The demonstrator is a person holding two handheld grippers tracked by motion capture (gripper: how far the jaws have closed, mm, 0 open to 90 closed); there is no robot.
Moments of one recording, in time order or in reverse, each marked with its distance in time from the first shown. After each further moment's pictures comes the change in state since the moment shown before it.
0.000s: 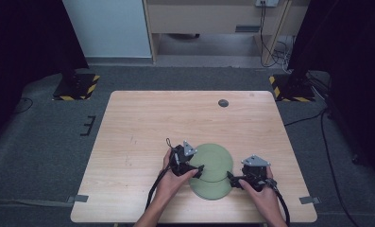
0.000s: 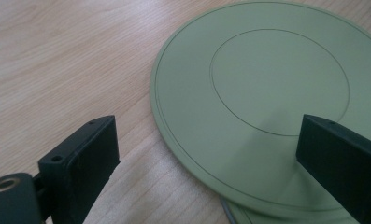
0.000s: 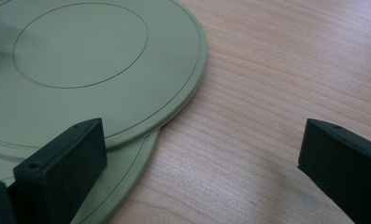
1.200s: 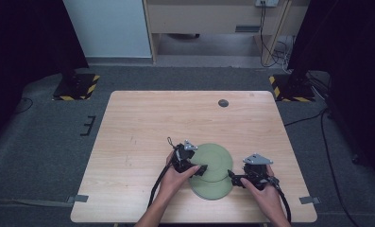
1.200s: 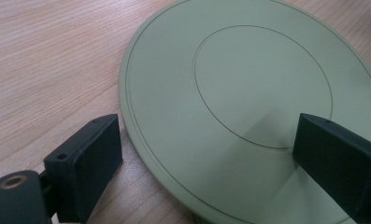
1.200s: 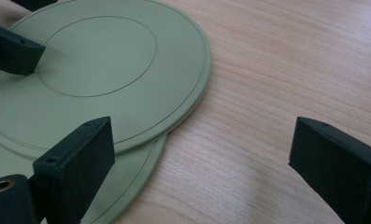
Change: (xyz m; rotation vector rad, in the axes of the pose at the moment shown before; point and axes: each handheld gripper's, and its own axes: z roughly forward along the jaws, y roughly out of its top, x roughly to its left) left arm 0.004 0.002 0.014 0.043 -0.123 -0.133; right arm -0.003 0.007 -0.007 -0.006 0.040 0.005
